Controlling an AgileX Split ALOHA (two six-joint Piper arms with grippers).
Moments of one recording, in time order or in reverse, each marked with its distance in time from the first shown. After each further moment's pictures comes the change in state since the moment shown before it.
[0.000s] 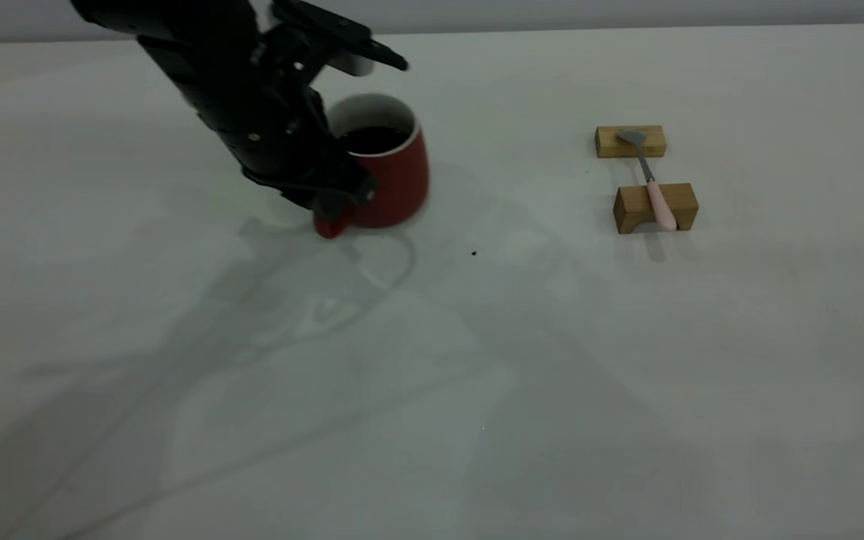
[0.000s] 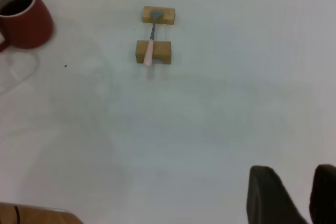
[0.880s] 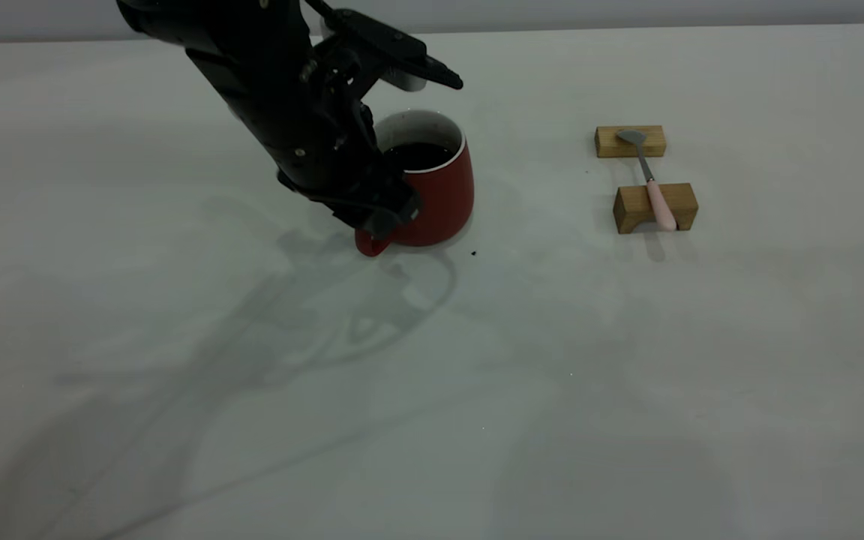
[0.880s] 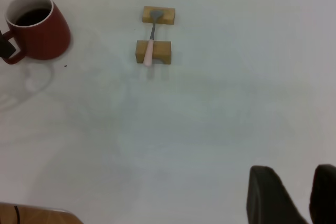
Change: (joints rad) left arm -0.066 -0.014 0.000 0.015 0.005 -0.012; right arm 0.000 0.000 0.000 0.000 0.000 0.000
